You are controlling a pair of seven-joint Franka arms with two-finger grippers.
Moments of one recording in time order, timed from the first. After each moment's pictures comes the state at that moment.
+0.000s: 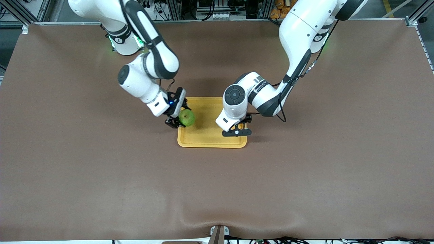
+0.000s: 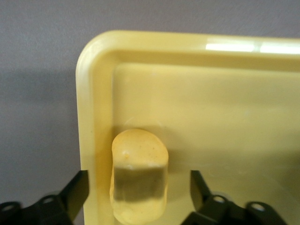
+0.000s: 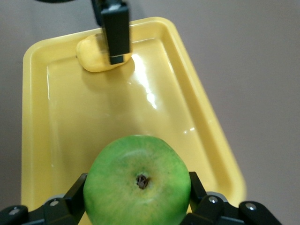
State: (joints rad) left arm -0.54 0.72 -0.22 -1.57 0.19 2.20 -0.86; right arm 0.87 0.35 -0.20 -2.19 1.20 2.76 -1.66
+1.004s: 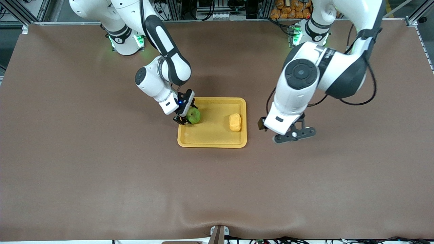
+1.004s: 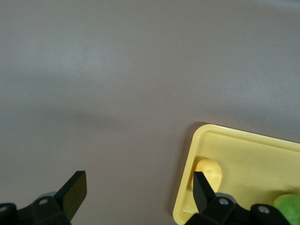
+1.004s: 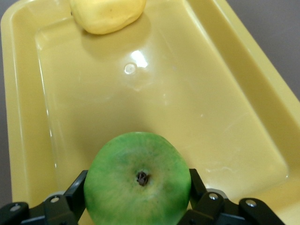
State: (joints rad) left arm -0.32 0.41 -0.22 -1.43 0.20 1.80 -0.75; right arm 0.93 0.47 -0.21 -2.17 1.47 2.79 -1.80
